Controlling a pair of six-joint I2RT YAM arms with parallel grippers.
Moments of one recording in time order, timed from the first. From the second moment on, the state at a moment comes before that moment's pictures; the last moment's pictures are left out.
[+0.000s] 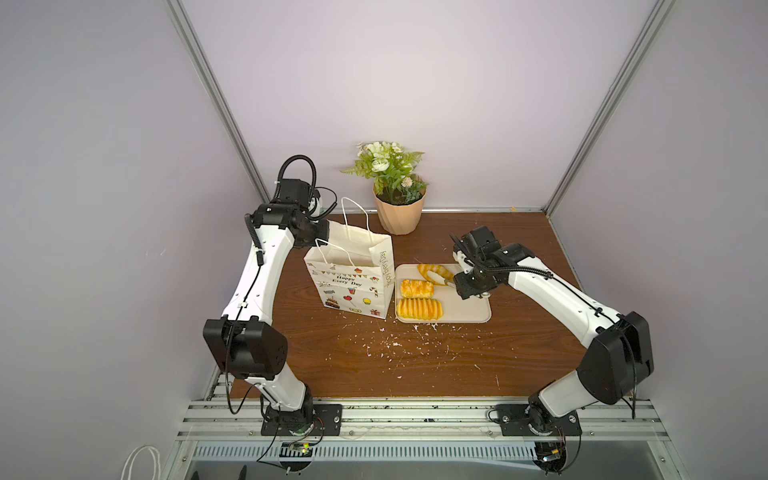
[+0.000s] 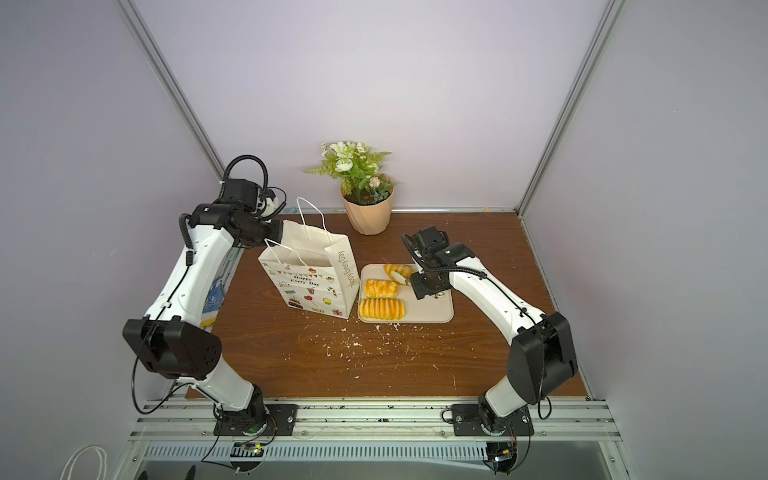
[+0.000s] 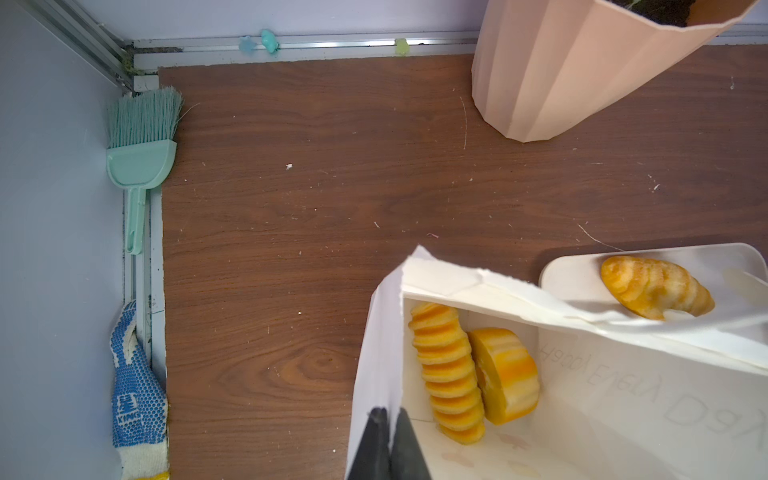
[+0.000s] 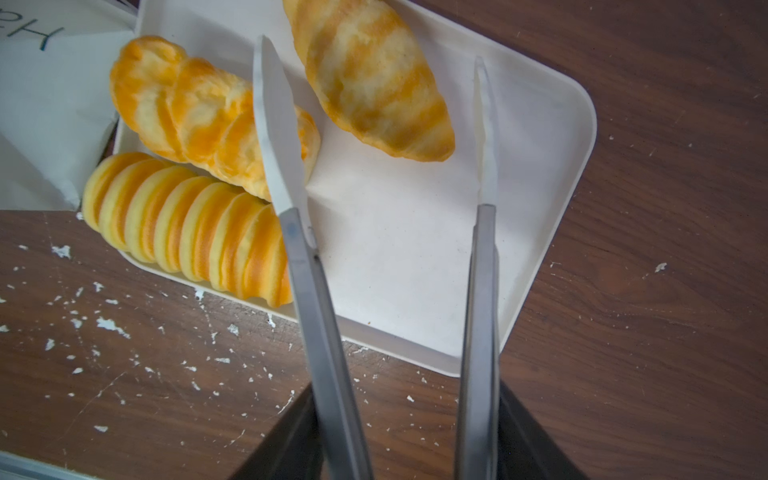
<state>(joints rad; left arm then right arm) -0.04 1.65 1.80 -1.12 0.09 0.00 0.52 1.55 1.34 -0.85 0.20 0.07</state>
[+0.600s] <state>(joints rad) -0.04 1.65 1.80 -1.12 0.09 0.00 0.52 1.63 1.33 -0.80 0.21 0.02</state>
